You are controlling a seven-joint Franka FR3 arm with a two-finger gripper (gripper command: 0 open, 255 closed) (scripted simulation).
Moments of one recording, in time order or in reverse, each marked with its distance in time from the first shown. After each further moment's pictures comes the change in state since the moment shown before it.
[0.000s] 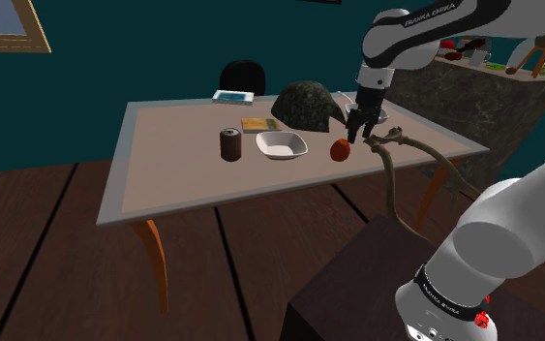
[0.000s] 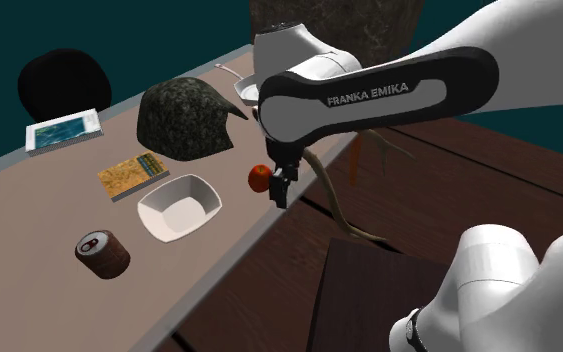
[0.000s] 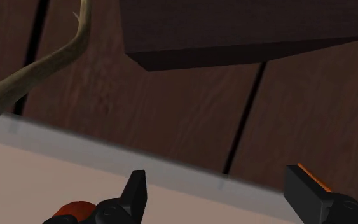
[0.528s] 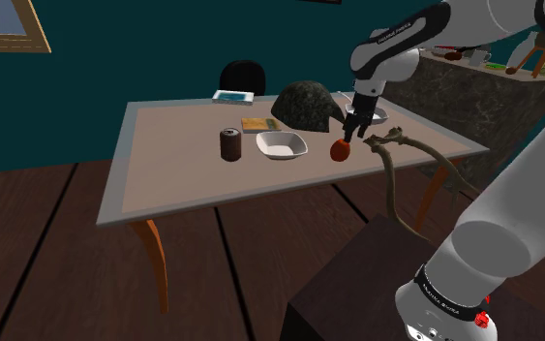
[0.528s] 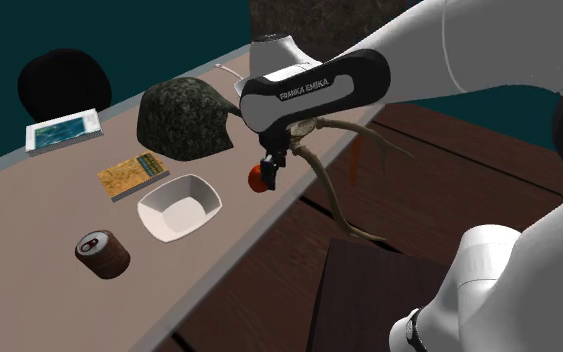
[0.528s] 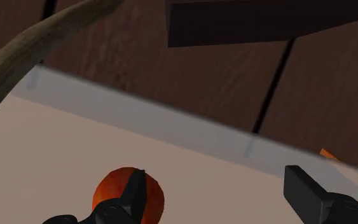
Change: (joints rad) arm -0.020 0.273 -0.102 0.146 0.066 0.157 -0.187
